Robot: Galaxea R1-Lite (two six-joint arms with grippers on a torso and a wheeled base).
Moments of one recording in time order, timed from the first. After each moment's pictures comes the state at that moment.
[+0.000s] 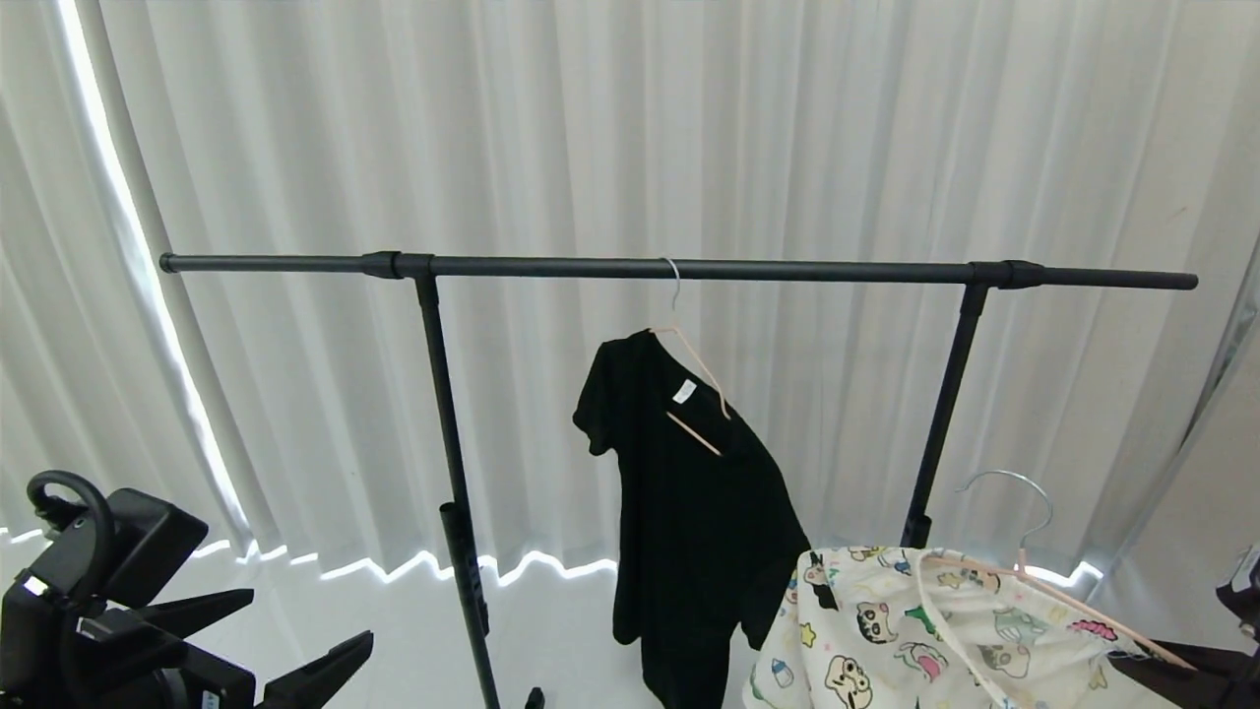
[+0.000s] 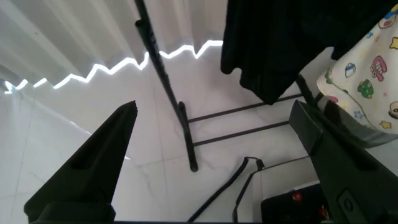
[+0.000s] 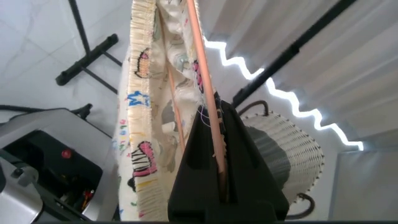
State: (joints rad) left arm -0.30 1.01 -0.35 -0.08 0.01 0.05; right arm 0.21 0.97 -0.28 -0.11 0.23 -0.34
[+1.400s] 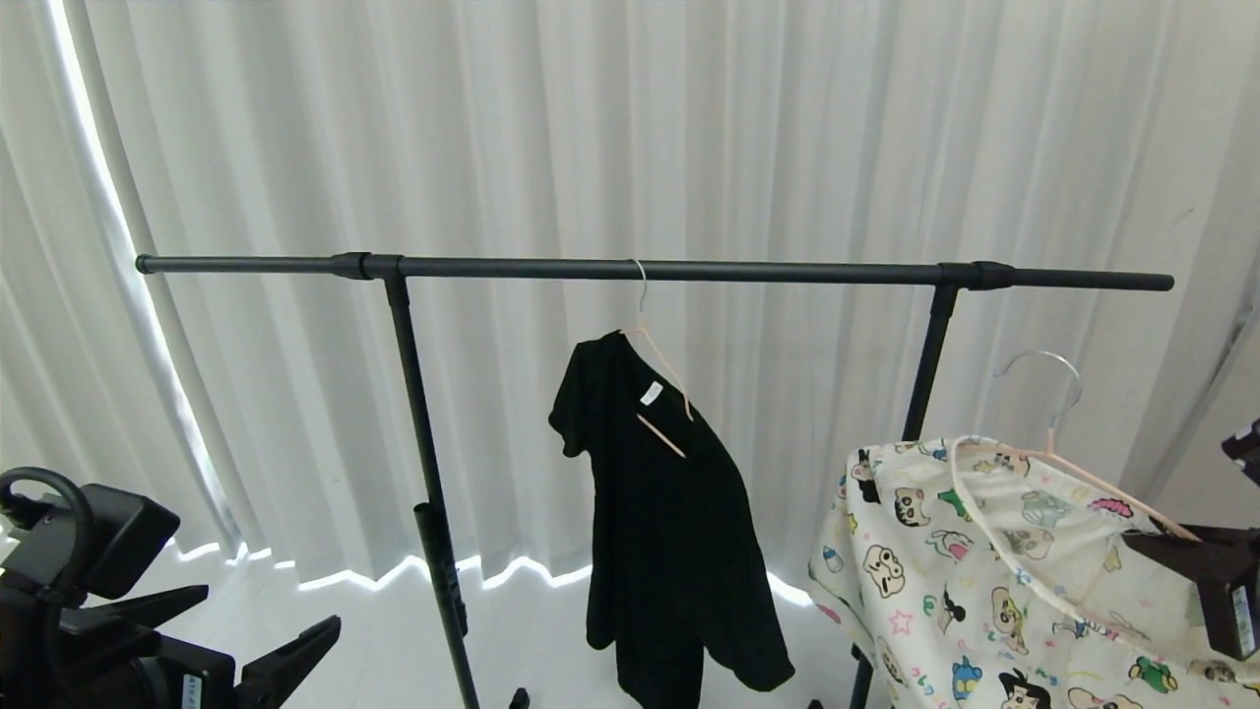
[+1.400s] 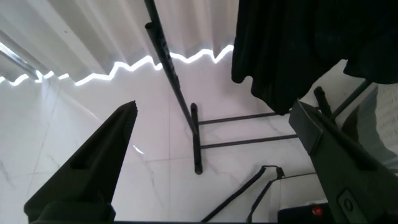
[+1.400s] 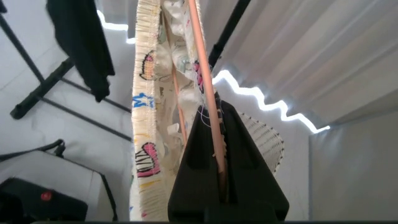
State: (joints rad) left arm -0.23 1.00 -0.35 -0.08 0.09 0.07; right arm 0.10 1.10 -0.50 -0.12 0.18 -0.29
